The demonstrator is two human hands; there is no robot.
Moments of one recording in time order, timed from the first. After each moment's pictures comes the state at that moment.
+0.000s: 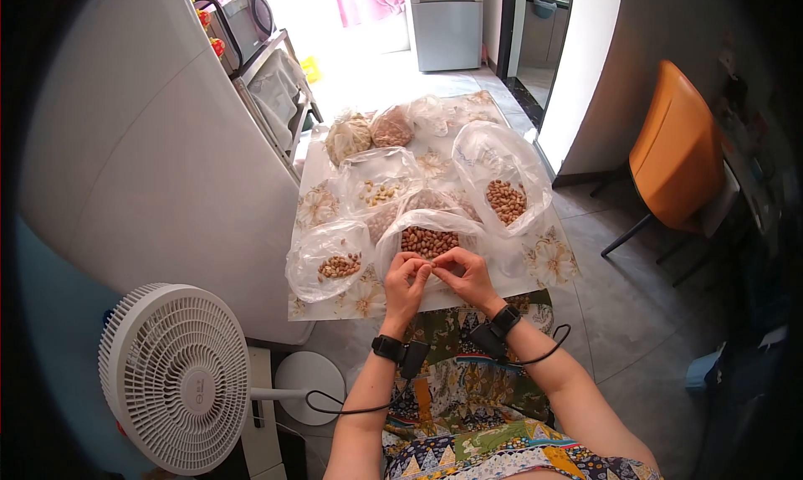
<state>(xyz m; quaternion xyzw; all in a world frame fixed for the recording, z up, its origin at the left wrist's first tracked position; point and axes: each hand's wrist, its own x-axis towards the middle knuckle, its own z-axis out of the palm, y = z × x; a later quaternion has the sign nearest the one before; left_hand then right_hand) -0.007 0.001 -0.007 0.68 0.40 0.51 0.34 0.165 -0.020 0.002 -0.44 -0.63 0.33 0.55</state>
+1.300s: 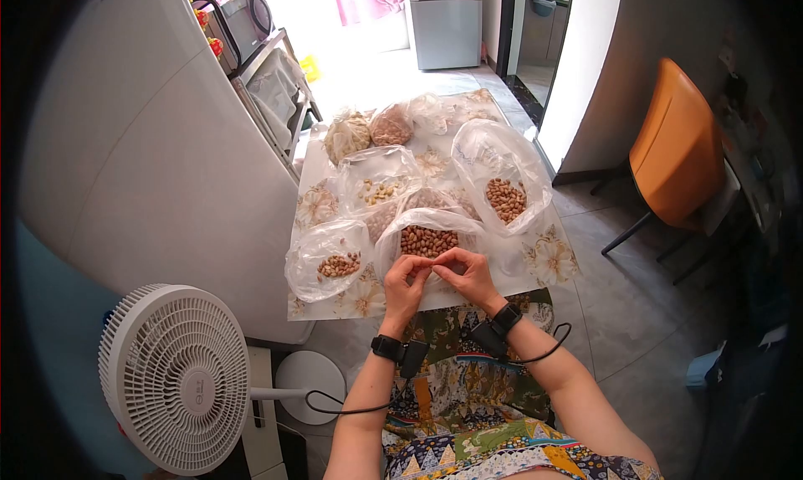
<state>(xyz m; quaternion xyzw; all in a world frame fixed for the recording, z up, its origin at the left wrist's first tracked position) -0.006 -0.001 -0.004 0.67 0.40 0.51 0.37 0.167 -0.019 -0.003 -0.44 -0.58 0.41 0.55</state>
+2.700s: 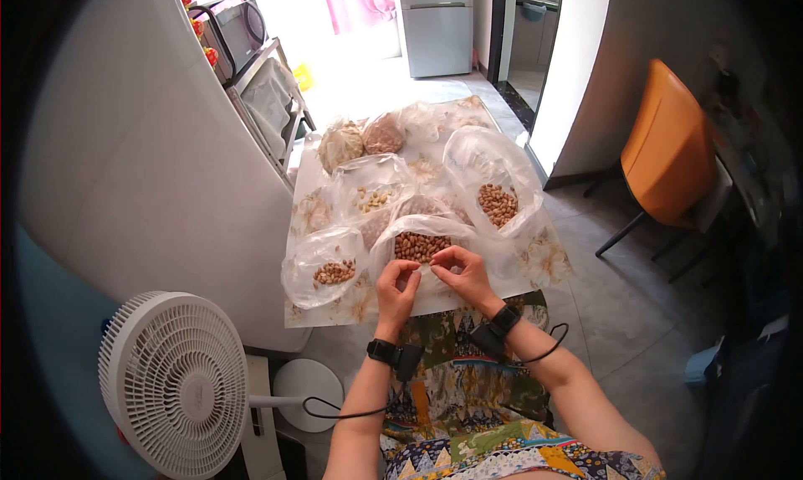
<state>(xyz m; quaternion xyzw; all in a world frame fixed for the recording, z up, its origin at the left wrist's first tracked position) -0.008 0.001 -0.014 0.62 0.39 0.55 0.39 0.169 -0.014 -0.001 -0.46 -0.56 0.37 0.58</state>
